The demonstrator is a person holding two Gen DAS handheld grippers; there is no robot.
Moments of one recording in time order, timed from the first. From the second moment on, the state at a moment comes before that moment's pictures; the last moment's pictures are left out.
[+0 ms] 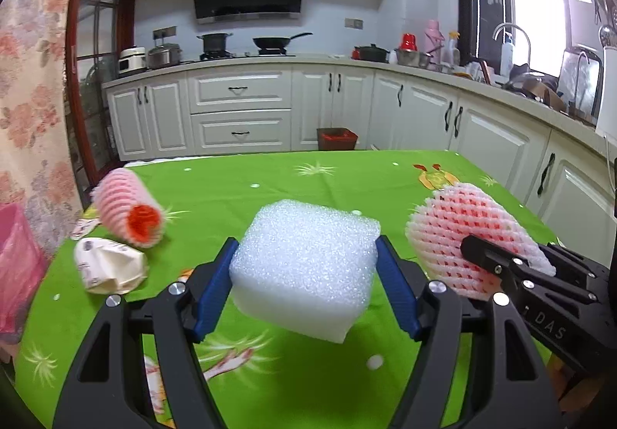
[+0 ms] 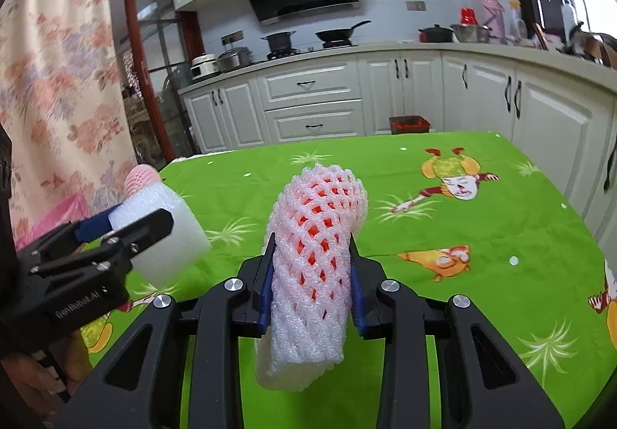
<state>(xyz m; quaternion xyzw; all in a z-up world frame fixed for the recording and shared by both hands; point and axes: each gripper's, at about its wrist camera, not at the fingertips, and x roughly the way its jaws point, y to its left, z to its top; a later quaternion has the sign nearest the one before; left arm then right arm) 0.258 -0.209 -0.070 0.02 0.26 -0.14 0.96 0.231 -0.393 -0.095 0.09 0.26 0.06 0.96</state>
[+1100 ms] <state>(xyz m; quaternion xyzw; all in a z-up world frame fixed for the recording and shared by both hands) 0.169 0.024 -0.044 -0.02 0.22 0.03 0.97 0.225 -0.169 -0.061 -0.02 0.27 0.27 0.92</state>
